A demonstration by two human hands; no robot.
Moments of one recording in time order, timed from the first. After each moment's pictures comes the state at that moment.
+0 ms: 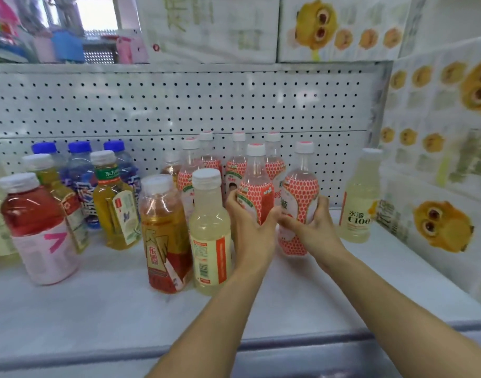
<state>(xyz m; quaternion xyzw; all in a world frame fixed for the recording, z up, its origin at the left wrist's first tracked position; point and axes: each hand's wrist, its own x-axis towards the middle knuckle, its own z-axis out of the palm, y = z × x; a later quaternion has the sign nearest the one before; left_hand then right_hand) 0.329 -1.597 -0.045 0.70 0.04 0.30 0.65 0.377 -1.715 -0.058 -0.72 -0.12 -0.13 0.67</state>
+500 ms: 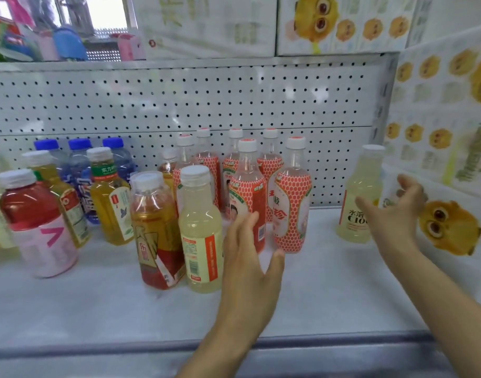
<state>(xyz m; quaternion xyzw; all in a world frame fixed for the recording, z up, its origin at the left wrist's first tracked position) 0.255 -1.604 -0.065 0.85 -0.03 0.30 0.44 0.404 -1.820 -0.045 -0.76 0.04 -0.35 0.54</state>
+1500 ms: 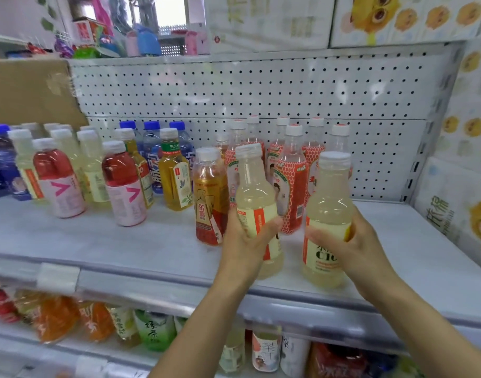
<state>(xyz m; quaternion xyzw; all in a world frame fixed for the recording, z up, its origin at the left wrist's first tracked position) 0.220 -1.557 -0.064 0.71 0.06 0.27 0.65 0.278 -1.732 -0.057 -0.70 -0.25 -0.05 0.67</state>
